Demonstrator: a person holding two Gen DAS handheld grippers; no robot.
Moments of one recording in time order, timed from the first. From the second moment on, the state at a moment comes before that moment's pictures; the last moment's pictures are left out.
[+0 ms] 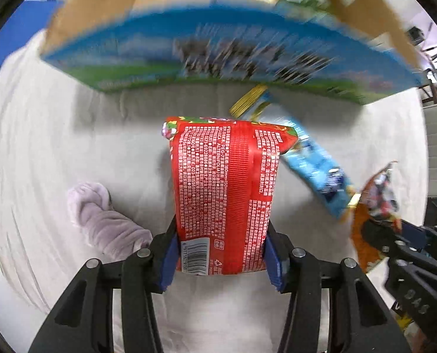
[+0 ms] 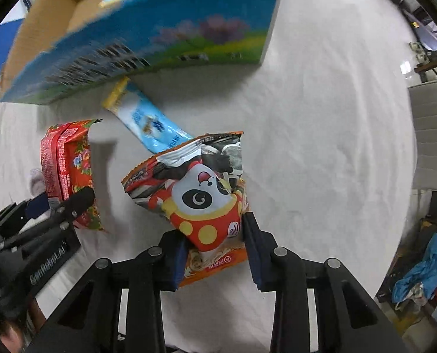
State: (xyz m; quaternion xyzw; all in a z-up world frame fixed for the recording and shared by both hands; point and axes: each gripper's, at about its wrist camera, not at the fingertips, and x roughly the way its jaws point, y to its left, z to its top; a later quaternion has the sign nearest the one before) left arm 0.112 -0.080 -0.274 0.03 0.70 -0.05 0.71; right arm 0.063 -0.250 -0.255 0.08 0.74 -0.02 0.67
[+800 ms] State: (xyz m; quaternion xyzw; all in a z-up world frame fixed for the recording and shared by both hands) left arm 0.102 -0.061 -0.092 -0.02 0.57 -0.09 0.81; right arm 0.060 -0.252 -0.071 0.12 0.63 0.01 0.77
